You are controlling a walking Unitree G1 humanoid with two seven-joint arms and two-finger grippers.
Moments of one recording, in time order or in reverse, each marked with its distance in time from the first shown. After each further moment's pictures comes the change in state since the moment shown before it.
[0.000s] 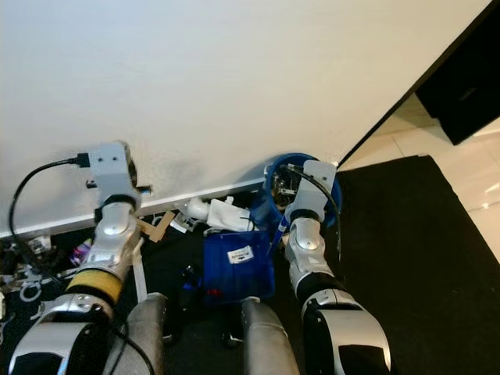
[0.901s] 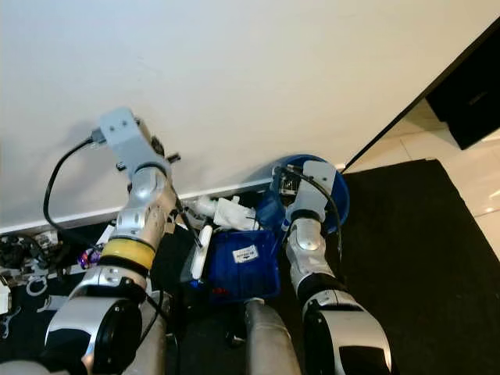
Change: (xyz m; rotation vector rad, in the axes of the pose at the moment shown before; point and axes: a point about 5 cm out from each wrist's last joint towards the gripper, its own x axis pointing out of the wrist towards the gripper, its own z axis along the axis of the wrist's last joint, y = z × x) left arm 0.017 -0.042 0.049 -0.315 0.146 0.074; right arm 0.000 0.000 -0.001 -0.010 0.003 0.006
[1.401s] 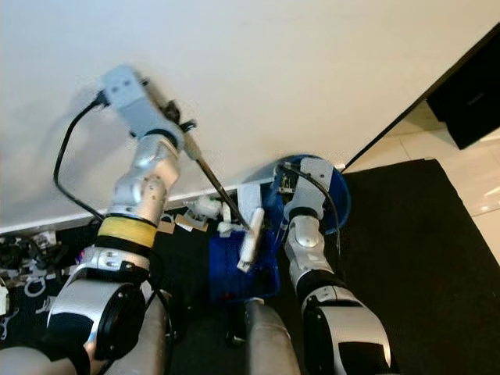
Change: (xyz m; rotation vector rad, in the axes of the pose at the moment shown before) left arm -0.007 -0.046 0.036 0.082 -0.065 -0.307; right arm 0.004 0.004 0.004 -0.005 0.006 0.022
